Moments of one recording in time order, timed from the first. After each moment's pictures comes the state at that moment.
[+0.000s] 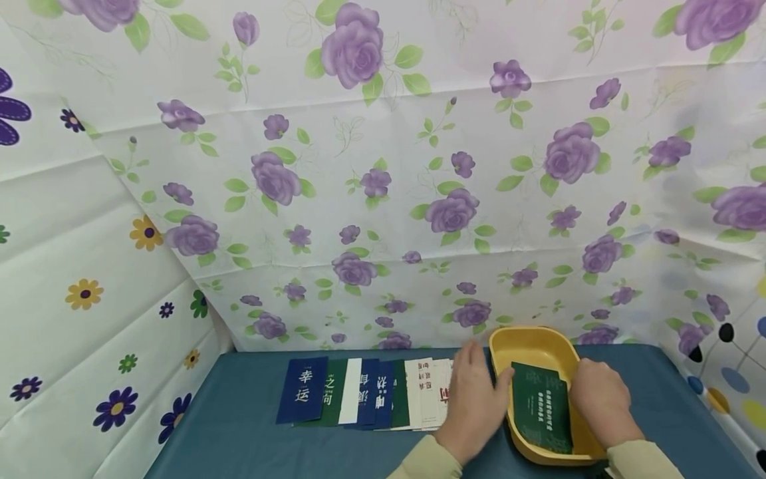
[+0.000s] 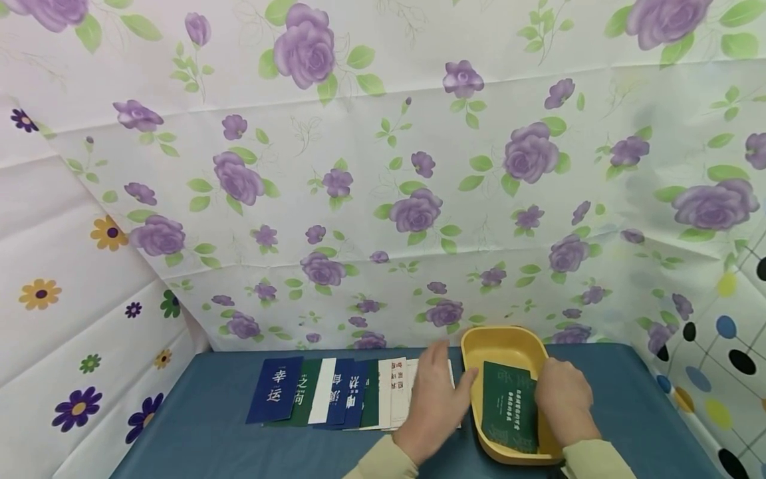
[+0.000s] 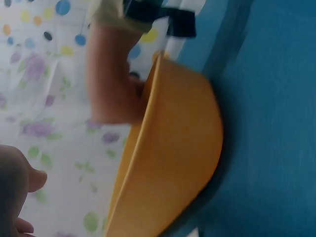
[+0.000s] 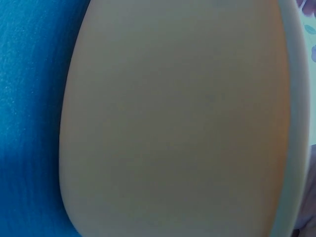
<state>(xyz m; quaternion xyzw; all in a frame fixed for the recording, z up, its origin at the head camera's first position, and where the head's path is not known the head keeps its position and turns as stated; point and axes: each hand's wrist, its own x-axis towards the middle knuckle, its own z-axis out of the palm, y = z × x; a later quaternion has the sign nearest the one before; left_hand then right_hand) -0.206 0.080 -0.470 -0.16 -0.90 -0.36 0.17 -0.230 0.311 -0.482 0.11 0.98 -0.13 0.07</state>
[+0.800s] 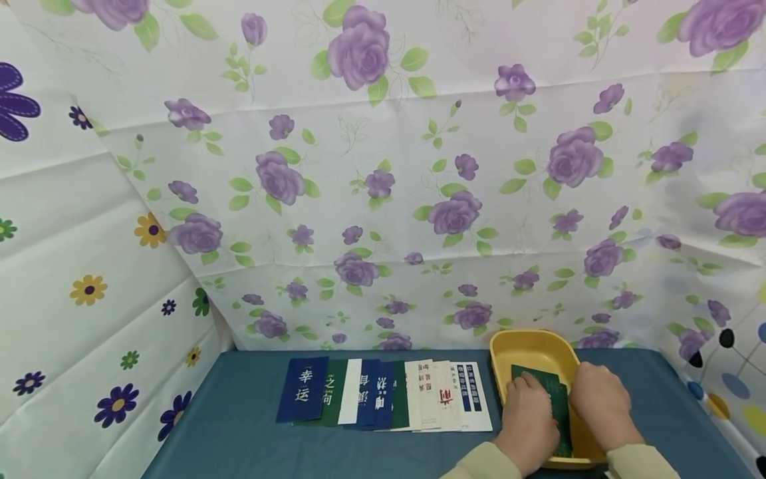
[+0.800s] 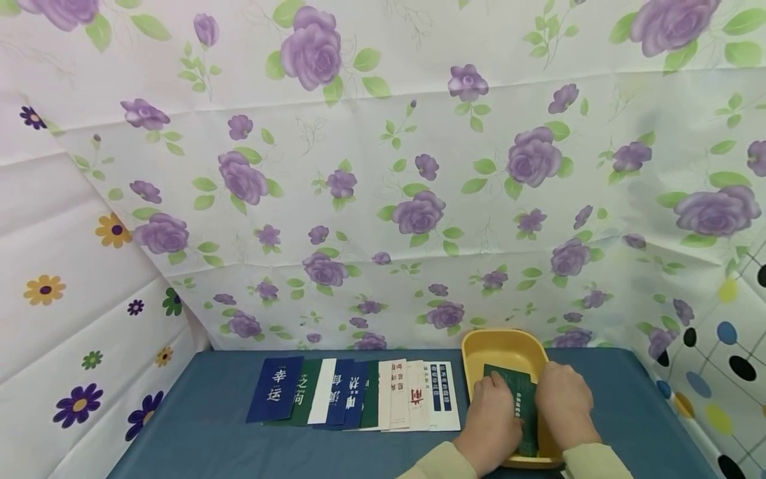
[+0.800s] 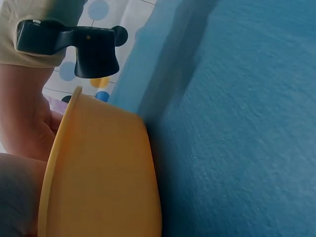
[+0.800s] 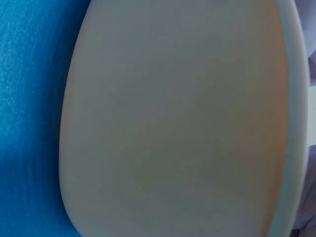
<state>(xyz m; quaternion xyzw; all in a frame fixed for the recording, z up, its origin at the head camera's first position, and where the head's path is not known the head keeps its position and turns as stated) -0.209 0.169 -0.508 -0.19 -0.98 -0.11 0.02 -0.230 0.313 -0.479 0.10 0.98 -0.14 0.08</state>
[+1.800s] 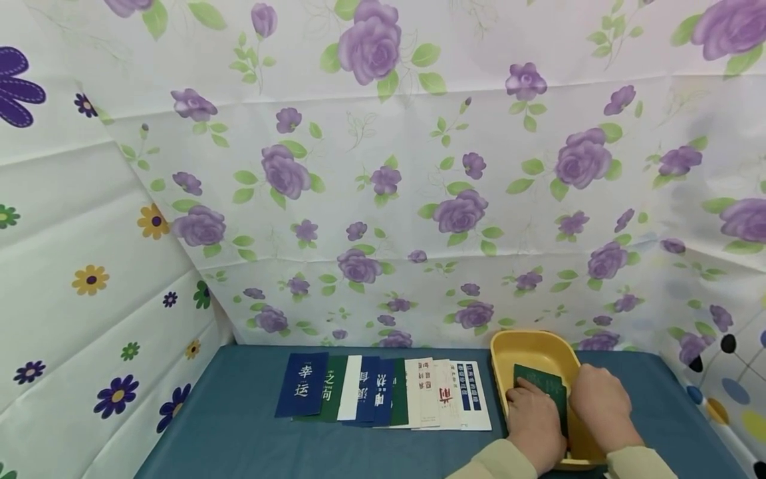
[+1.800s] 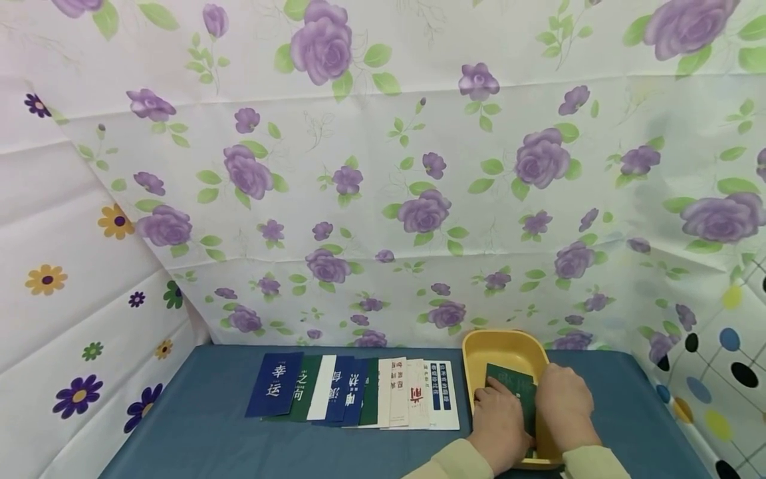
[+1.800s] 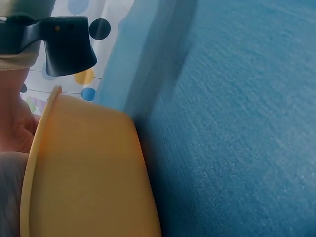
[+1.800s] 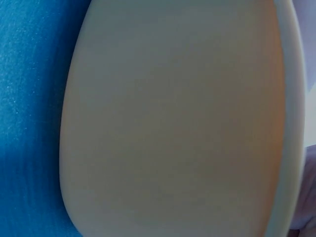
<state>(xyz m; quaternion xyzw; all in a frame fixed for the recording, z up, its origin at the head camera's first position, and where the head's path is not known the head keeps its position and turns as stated) -0.212 0.199 -0.519 -0.08 -0.99 0.03 -0.06 -0.230 0.313 -0.482 0.09 0.99 -0.13 0.07</state>
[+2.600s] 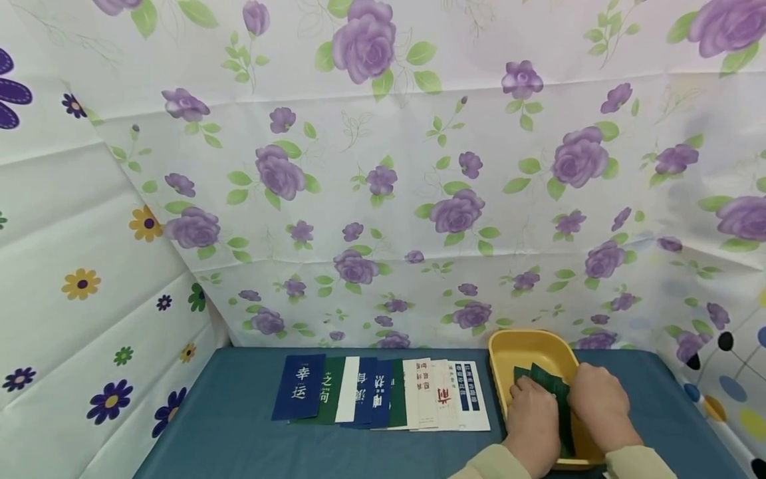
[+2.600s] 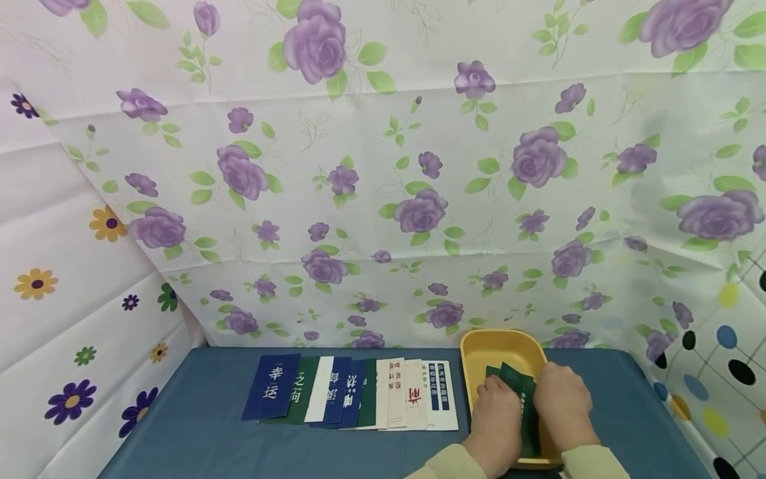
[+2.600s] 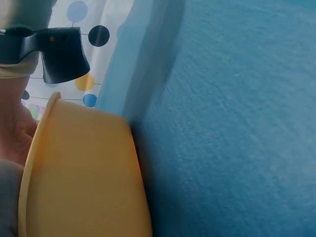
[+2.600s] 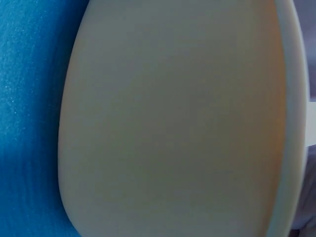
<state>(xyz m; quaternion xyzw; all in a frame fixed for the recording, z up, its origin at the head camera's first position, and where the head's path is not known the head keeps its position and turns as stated) -0.206 0.193 -0.514 -0.13 -0.99 0.01 0.01 -0.230 0.314 -0.481 0.10 0.98 -0.13 0.07</state>
